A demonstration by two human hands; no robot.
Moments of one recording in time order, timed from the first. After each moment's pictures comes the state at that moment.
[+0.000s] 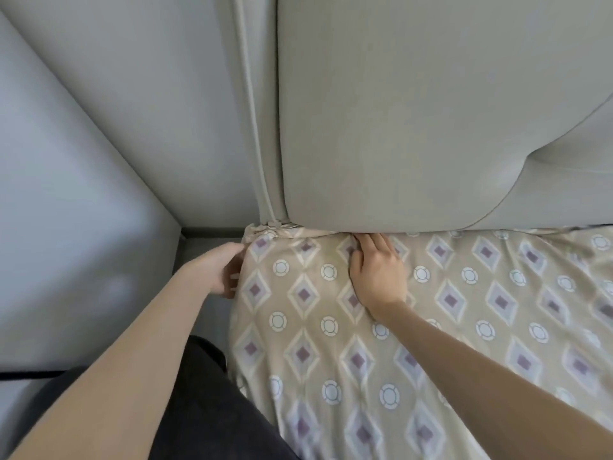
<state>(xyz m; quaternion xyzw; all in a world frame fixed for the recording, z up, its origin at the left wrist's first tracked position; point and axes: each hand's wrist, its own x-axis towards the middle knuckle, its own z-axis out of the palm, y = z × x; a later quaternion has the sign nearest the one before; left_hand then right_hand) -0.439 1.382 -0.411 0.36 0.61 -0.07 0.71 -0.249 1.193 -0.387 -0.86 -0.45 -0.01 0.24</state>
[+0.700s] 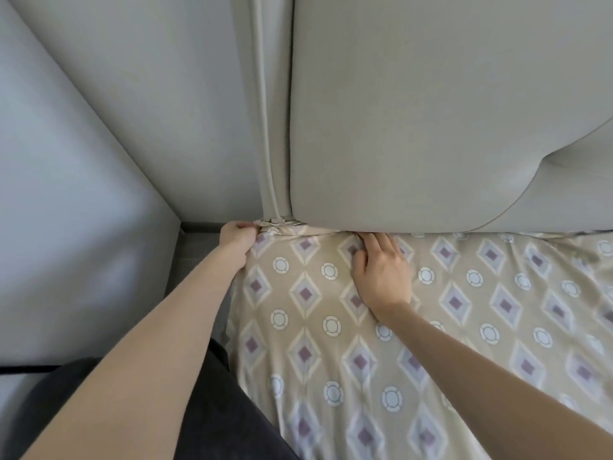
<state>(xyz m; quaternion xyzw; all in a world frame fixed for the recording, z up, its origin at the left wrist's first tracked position) -0.391 1.383 -0.410 0.44 0.69 0.17 0.56 -0.248 1.193 -0.391 -0.86 -0.45 -0.01 0.23</state>
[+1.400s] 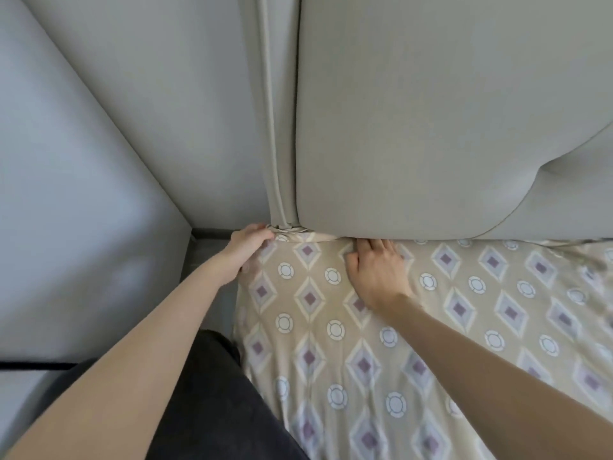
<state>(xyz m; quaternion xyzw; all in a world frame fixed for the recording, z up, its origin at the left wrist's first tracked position) -0.410 1.377 -0.396 0.55 0.57 0.06 0.60 -0.244 1.206 -0.388 -0.87 -0.48 0.05 0.11</state>
